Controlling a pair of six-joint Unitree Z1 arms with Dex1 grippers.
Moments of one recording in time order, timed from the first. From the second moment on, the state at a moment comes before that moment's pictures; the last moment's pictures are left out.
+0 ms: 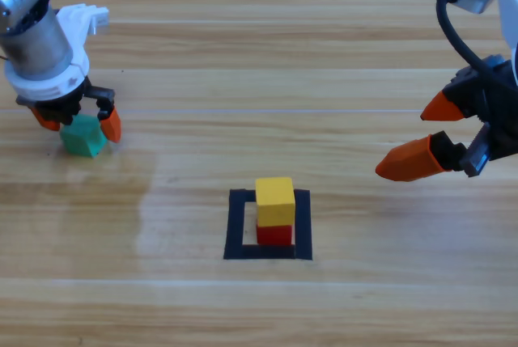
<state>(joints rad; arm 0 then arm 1) -0.25 2.10 -1.42 0.69 0.05 -0.10 0.81 1.55 -1.01 0.34 0.17 -0.09</state>
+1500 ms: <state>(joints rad) -0.52 2.21 -2.16 1.34 0.05 -0.53 0.81 1.55 -1.01 0.34 0.17 -0.10</state>
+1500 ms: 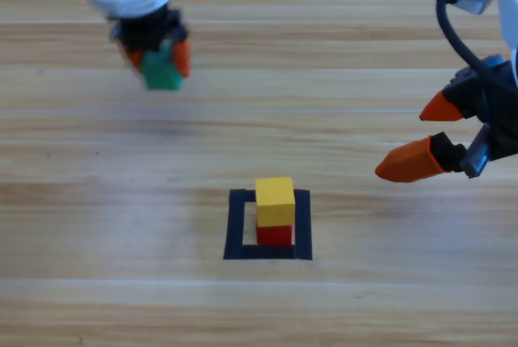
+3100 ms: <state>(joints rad) -0.90 2.28 -2.19 1.41 0.07 -0.96 0.81 1.55 -1.01 0.34 0.17 -0.10</state>
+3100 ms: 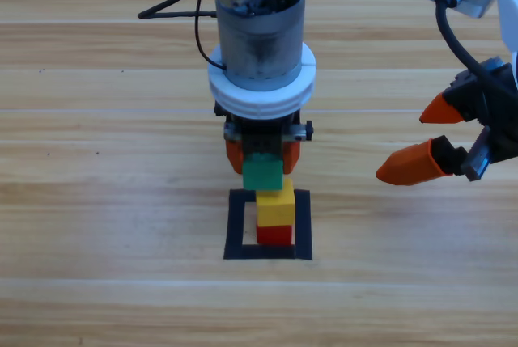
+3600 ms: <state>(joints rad) -0.91 2.28 -2.20 1.41 0.10 -0.96 0.81 1.55 -1.00 0.34 0.17 -0.10</state>
